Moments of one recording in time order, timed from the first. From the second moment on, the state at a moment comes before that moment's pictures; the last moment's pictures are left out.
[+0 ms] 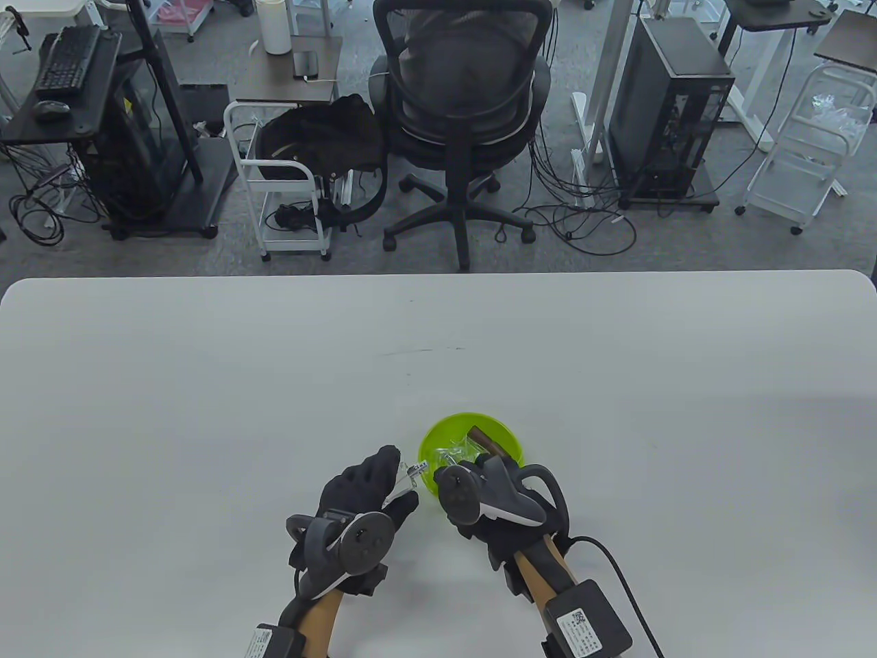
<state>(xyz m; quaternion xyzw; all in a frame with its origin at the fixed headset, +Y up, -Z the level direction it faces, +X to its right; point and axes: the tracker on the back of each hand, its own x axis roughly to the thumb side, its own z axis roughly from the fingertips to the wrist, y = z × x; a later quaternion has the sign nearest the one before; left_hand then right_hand) -0.134 -0.715 -0.280 0.21 -0.12 0.14 0.96 0.047 -0.730 -0.326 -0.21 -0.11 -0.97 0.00</state>
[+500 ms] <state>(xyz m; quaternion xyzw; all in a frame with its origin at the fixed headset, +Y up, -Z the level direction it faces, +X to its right) -0.134 -0.717 -0.281 0.21 -0.11 0.14 0.96 0.059 -0.725 -0.325 -0.21 -0.05 -0.97 -0.06</state>
